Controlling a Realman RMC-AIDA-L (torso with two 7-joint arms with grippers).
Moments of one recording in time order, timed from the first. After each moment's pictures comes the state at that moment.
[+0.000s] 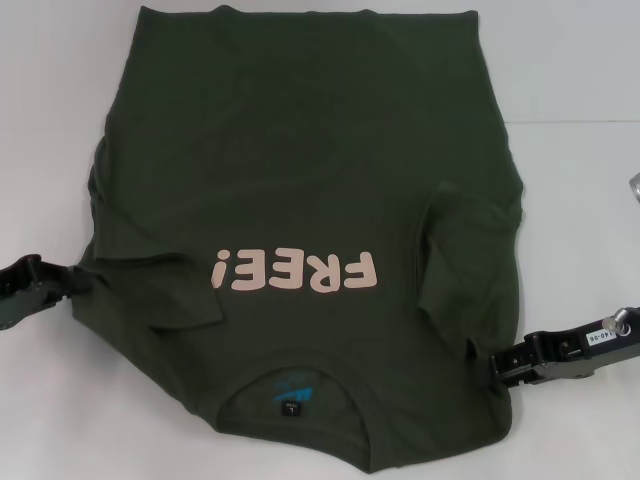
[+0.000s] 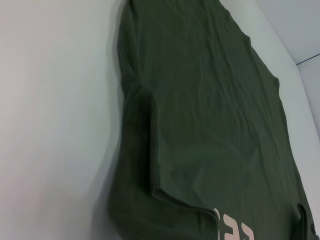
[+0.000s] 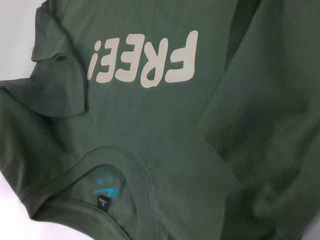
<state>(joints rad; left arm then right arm) -0.51 -2.02 0.31 0.77 2.39 1.47 -2.42 0.69 1.99 -0.73 -0.57 -2.45 -1.52 2.42</state>
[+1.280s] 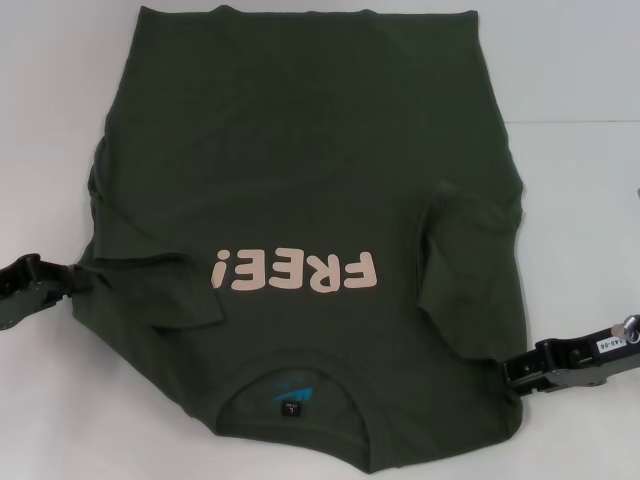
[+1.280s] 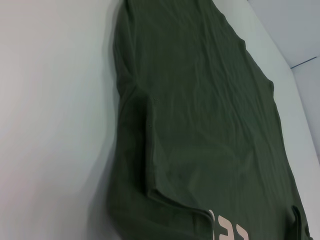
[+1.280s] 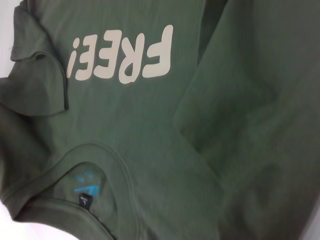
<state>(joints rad) -0.50 -2.03 0.31 0.77 2.38 1.47 -2.41 0.67 1.98 -0.76 -0.56 -2.45 -1.50 2.44</state>
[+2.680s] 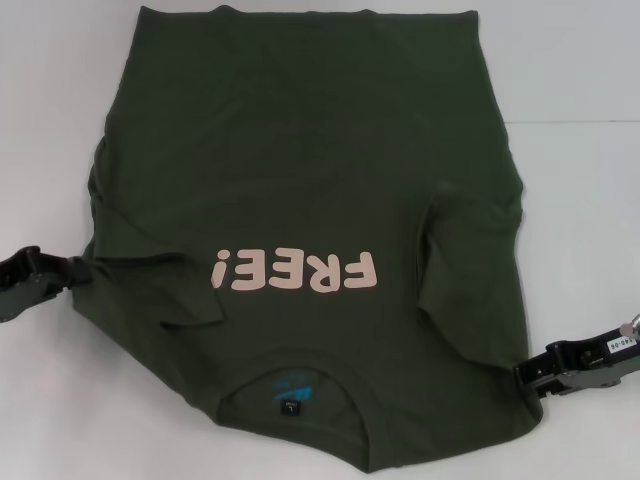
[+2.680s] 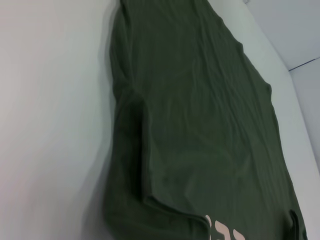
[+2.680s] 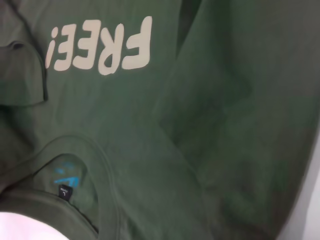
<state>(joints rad) -0.51 -2.03 0.31 0.77 2.37 1.47 -2.41 0.69 1.96 -0.76 -0.56 -2.51 -1.51 2.46</state>
